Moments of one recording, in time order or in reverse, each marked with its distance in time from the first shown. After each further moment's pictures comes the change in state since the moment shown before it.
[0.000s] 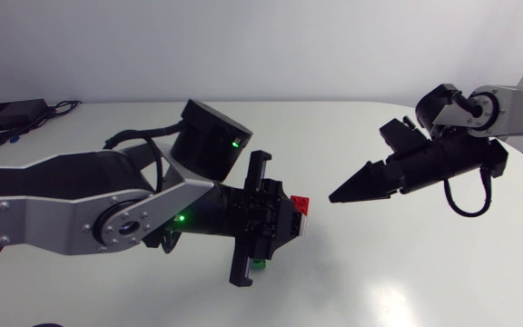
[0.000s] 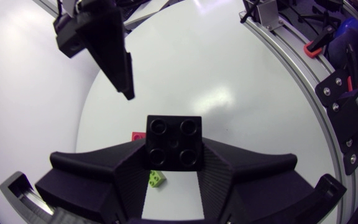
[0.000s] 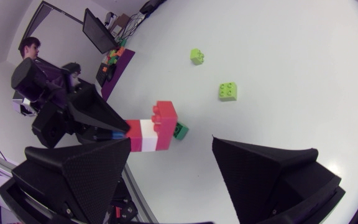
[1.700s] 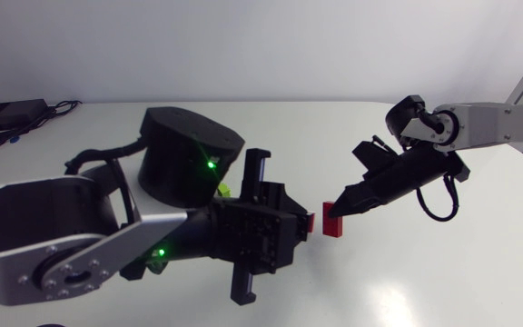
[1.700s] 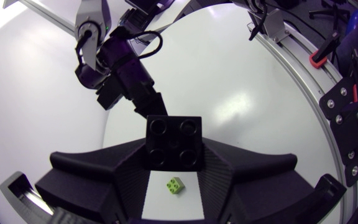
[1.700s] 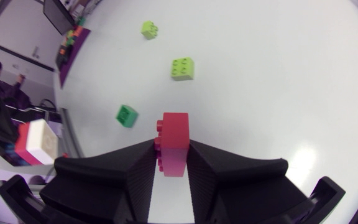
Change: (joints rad) left arm -0.098 -0.131 -0.082 0.090 -0.124 -0.024; right arm 0.095 0.078 -0.034 0.179 0.339 0.072
